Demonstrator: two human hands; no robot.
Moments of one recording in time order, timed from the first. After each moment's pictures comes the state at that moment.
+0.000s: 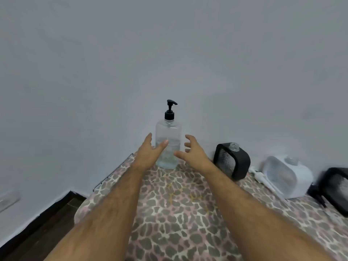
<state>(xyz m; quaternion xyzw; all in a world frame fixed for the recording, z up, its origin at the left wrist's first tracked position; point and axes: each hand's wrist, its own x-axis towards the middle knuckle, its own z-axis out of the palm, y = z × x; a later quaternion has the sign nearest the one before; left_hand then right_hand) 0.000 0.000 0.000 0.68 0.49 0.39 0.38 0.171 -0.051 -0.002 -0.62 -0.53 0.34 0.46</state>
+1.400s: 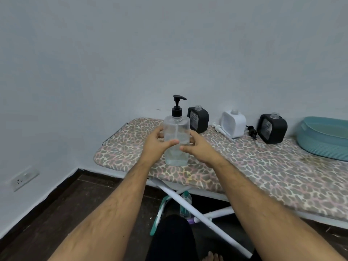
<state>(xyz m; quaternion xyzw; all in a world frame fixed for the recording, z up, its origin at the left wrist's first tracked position) 0.010 -0.239 0.001 0.70 0.40 0.43 0.41 0.183 -0.292 -0.014 -0.55 -0.54 0.39 0.50</state>
